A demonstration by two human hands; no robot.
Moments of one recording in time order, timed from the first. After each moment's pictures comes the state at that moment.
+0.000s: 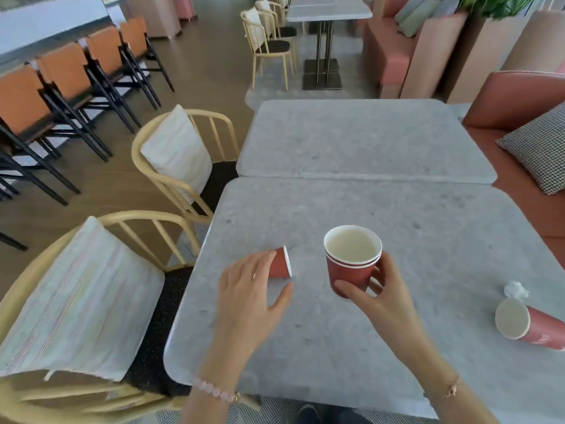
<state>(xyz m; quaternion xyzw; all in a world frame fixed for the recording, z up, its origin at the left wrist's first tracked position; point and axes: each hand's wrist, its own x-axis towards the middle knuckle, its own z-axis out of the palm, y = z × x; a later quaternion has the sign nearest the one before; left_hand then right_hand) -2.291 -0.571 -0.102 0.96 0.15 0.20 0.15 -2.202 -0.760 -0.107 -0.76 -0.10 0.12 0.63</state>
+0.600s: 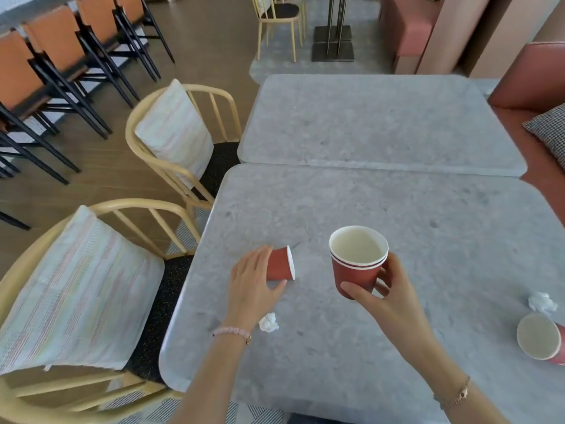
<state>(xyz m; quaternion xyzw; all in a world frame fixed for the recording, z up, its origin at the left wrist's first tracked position) -2.226 -0.523 -0.200 0.95 0.20 0.08 0.21 -2.165 -0.748 -0.123 -0.77 -0.07 0.18 0.61</state>
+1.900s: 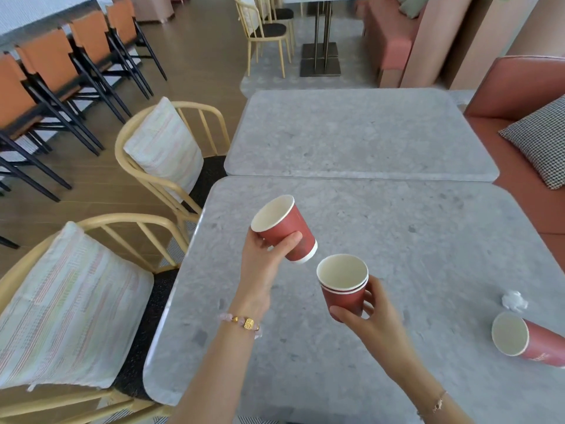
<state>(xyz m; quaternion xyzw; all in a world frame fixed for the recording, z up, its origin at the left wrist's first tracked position) -2.182 -0.581 -0.098 0.61 0.25 0.18 0.73 -2.172 -0.776 -0.148 -0.78 -0.05 0.20 0.59</state>
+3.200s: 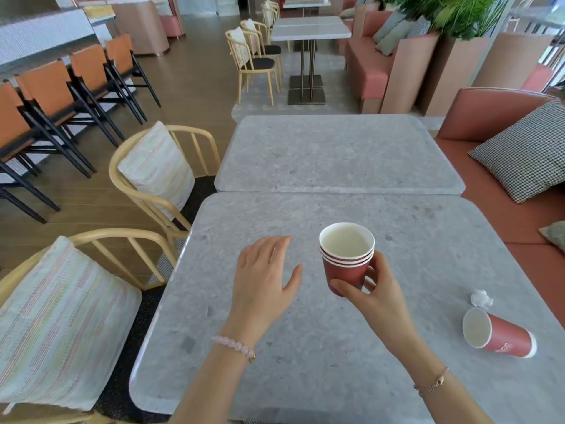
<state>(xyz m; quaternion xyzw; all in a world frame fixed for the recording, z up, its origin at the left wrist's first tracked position) -2.217 -0.617 -0.084 0.95 0.07 0.24 0.17 -2.158 -0.798 -0.110 -0.76 -0.10 0.09 0.63</state>
